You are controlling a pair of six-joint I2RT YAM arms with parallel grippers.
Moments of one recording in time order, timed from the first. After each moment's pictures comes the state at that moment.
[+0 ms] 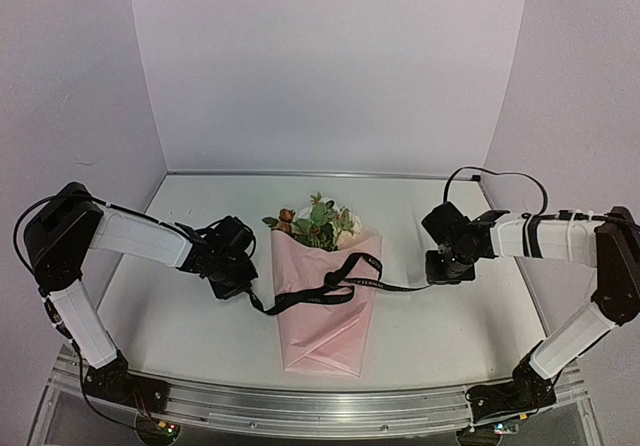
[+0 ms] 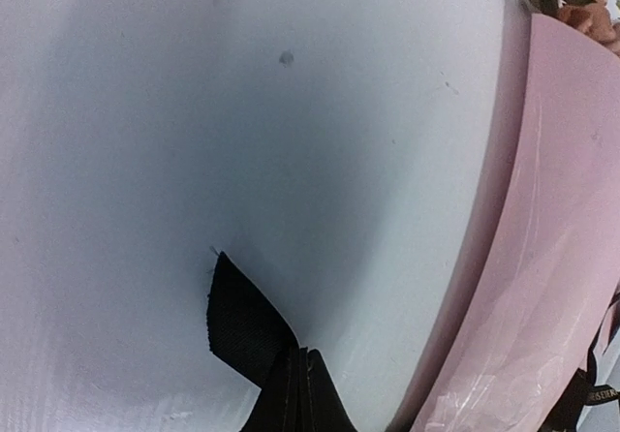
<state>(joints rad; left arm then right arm) -0.74 1.72 0.88 -0.24 -0.10 -1.19 0.58 1.52 0.91 -0.62 0.32 0.57</state>
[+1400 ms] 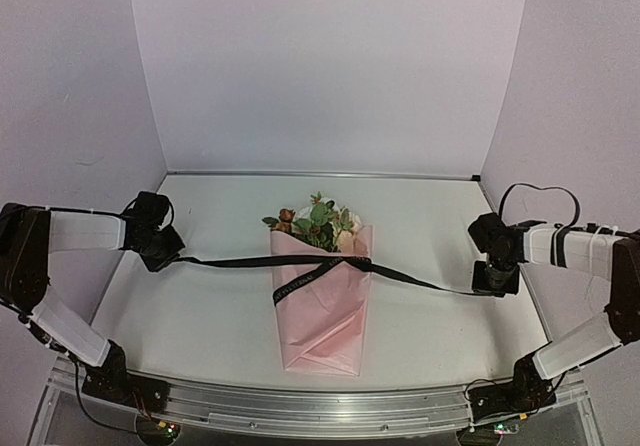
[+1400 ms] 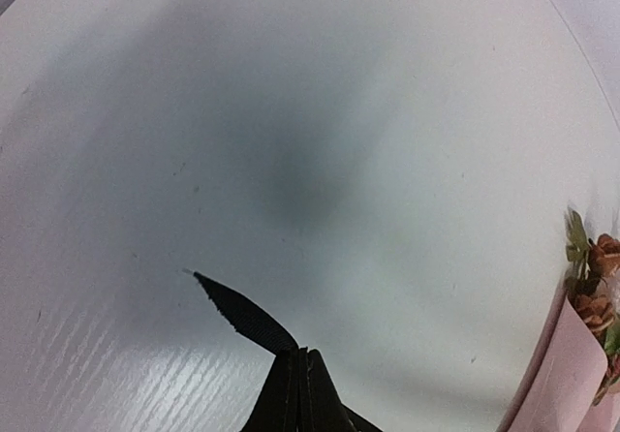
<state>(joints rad) -0.22 1.46 0.73 -0.25 -0.11 -0.85 0.29 1.38 0.74 -0.74 0.40 0.57</state>
